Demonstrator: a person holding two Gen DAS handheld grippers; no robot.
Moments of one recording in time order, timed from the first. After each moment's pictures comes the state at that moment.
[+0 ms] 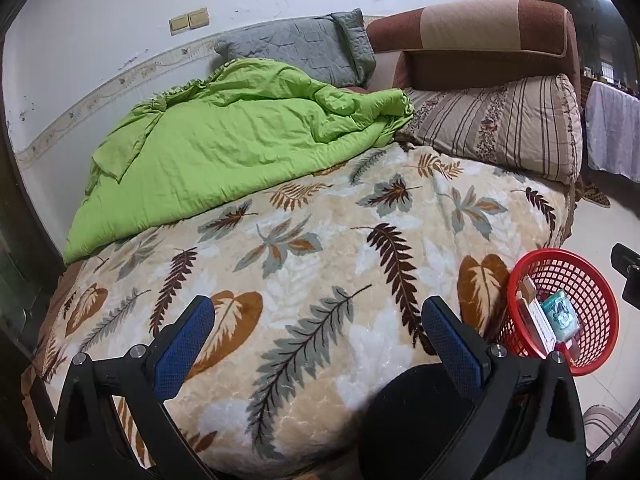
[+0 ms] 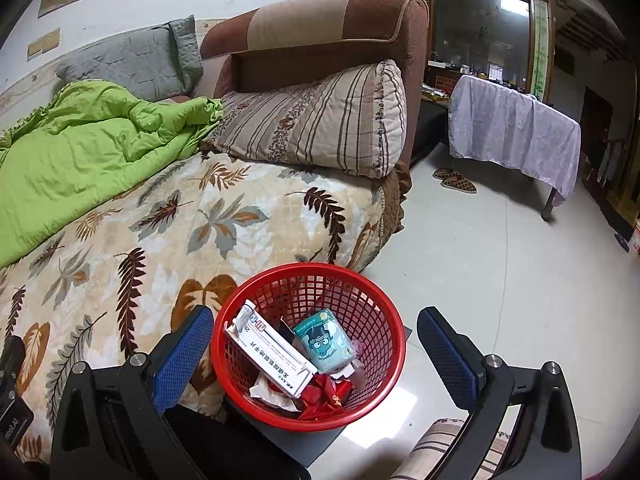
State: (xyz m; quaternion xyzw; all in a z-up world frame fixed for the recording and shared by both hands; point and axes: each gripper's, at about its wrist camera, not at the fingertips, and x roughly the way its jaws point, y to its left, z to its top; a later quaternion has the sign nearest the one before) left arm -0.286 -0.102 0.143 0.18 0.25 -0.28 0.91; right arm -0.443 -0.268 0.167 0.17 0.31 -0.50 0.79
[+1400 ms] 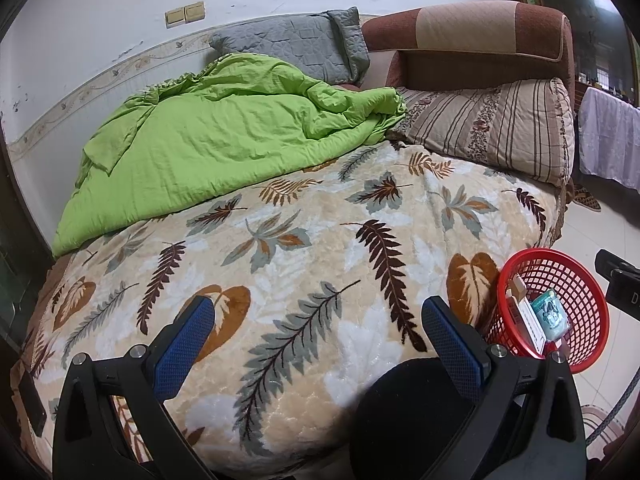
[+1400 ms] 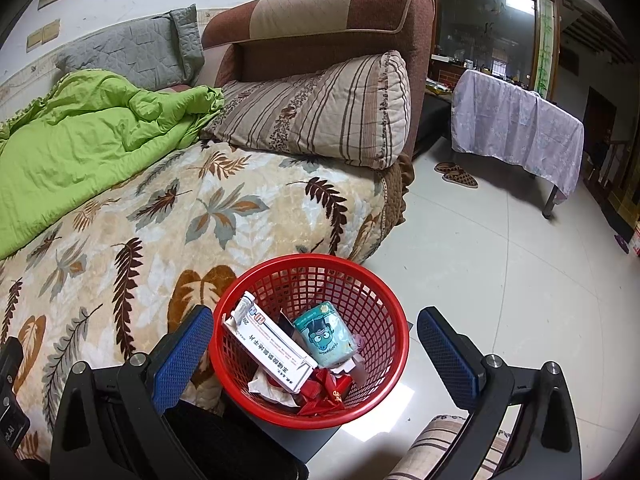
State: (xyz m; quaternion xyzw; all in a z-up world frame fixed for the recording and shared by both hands) left arm -0.288 -0.101 0.140 0.17 0.26 -0.29 0.90; right arm -0.439 -0.275 0.154 0.18 0.32 -0.49 0.79
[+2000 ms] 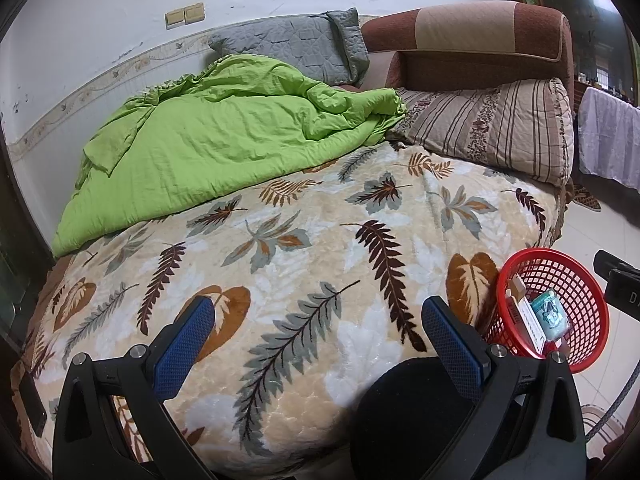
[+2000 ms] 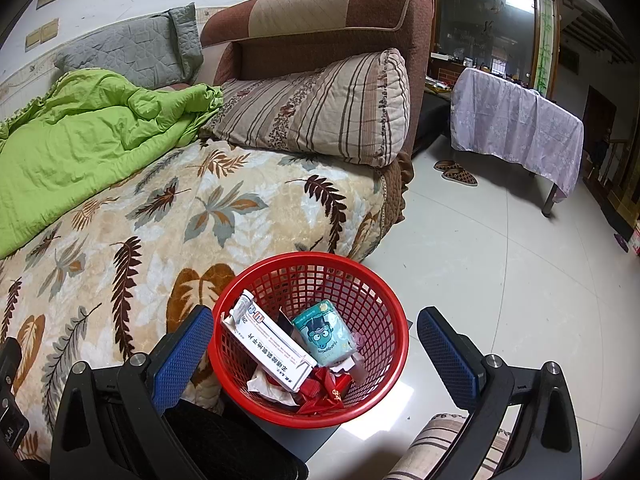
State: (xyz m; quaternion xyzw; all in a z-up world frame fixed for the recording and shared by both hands) left arm -0.289 -0.102 0.140 0.17 0.26 -0.29 0.91; right arm -0.440 -0.276 0.153 0.18 0.32 -0.49 0.79
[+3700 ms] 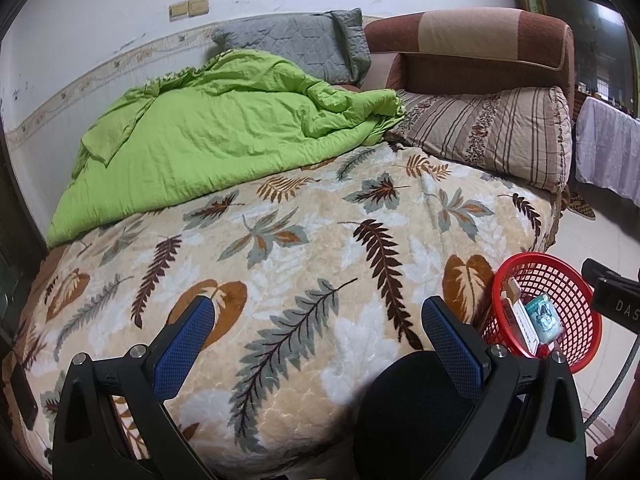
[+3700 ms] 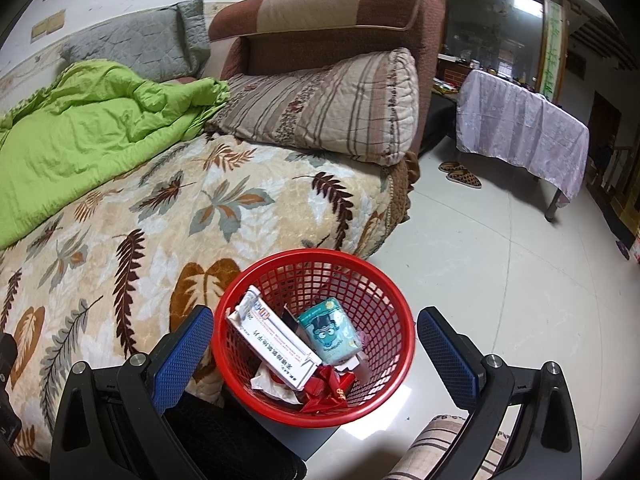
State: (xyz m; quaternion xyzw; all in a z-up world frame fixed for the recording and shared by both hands) left arm -0.285 -0.100 0.143 0.15 0.27 -0.29 0.90; right arm -0.431 -0.274 0.147 0.17 0.33 -0.48 0.79
